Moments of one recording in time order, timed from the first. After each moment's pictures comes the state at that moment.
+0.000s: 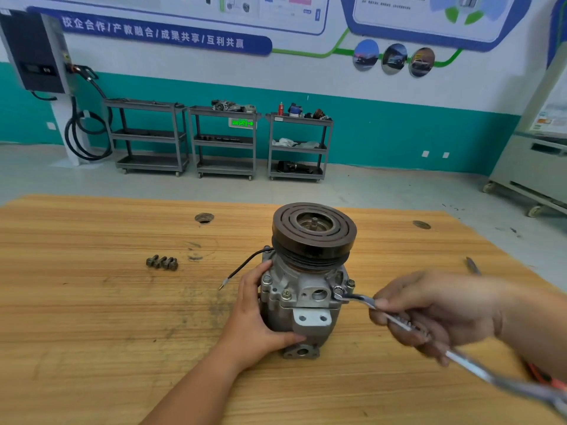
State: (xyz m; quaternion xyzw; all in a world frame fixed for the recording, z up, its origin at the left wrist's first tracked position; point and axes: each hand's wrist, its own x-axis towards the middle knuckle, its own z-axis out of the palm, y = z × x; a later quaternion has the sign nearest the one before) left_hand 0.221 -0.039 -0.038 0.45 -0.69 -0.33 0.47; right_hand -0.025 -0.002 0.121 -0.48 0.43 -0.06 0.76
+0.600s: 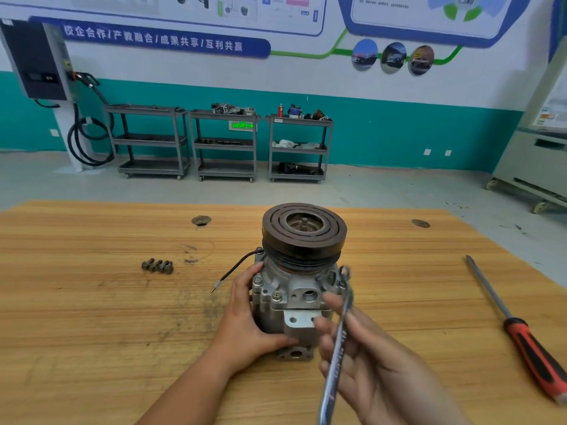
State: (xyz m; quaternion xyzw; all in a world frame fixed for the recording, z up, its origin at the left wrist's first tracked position) left_hand 0.219 -0.039 -0.040 0.44 -0.68 -0.33 0.49; right_hand 0.050 0.068 0.072 -0.23 0.26 -0.53 0.77
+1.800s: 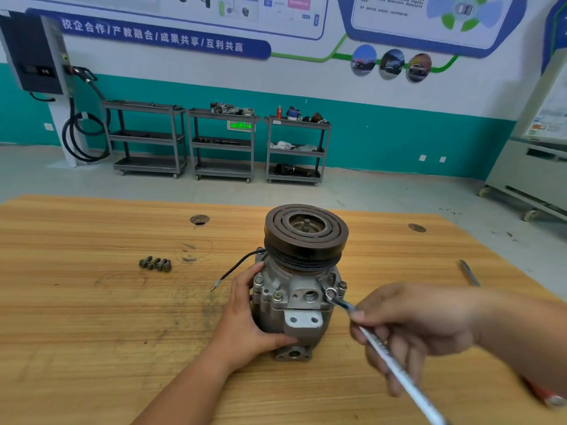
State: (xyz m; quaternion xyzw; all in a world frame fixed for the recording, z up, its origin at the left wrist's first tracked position) left_hand 0.221 -0.042 -0.040 0.44 -0.68 -0.33 0.49; right_hand -0.013 0.004 0.119 -0.51 0.44 -0.02 0.74
